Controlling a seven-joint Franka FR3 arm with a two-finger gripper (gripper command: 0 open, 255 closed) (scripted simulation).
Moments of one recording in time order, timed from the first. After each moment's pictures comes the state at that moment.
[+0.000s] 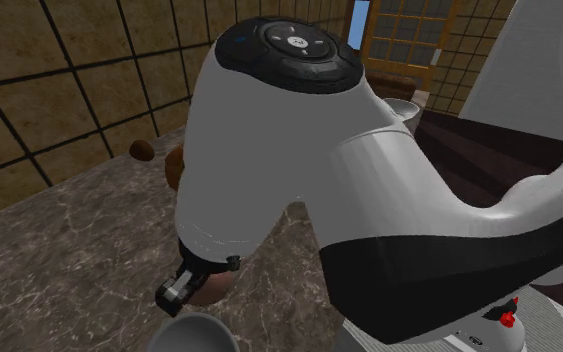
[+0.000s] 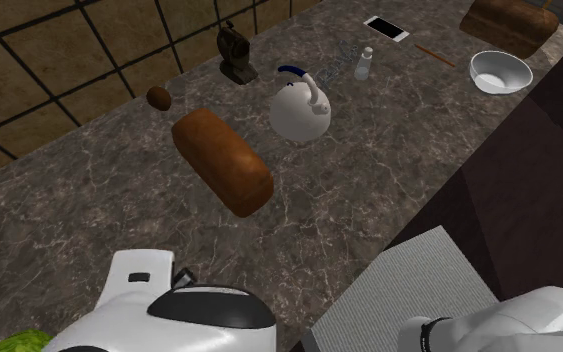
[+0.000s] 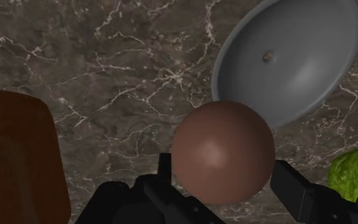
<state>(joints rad) 0.08 -0.23 1.01 -2.21 -0.11 2.38 0.76</state>
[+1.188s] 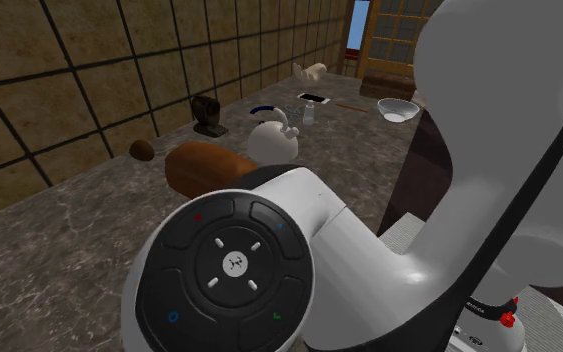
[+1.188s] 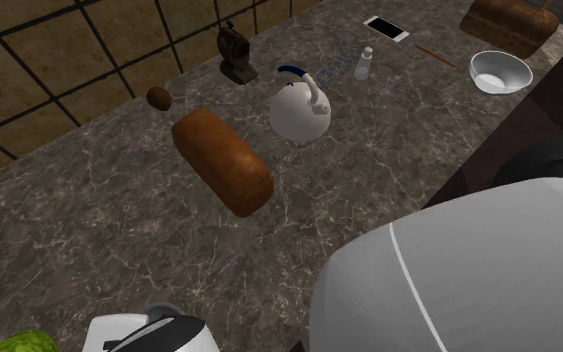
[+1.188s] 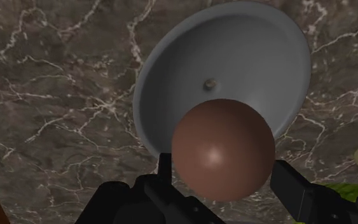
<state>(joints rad) 0.14 0.23 1.15 -2.09 -0.74 2.30 1.32</state>
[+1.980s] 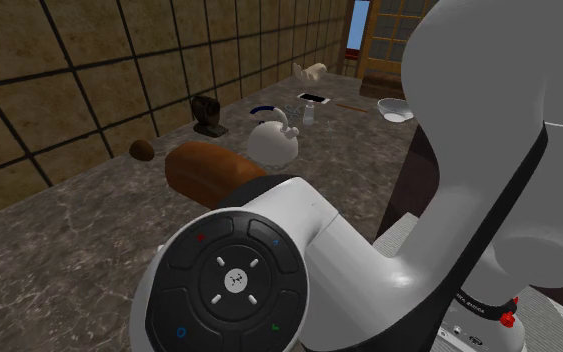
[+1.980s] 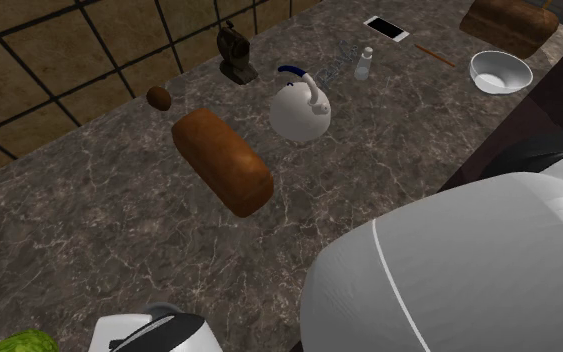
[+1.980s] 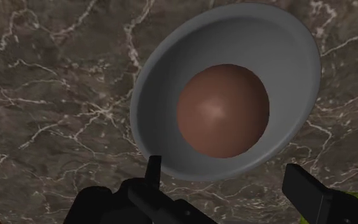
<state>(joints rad) 0.17 0.26 1.12 -2.10 -0.78 2.31 1.35</state>
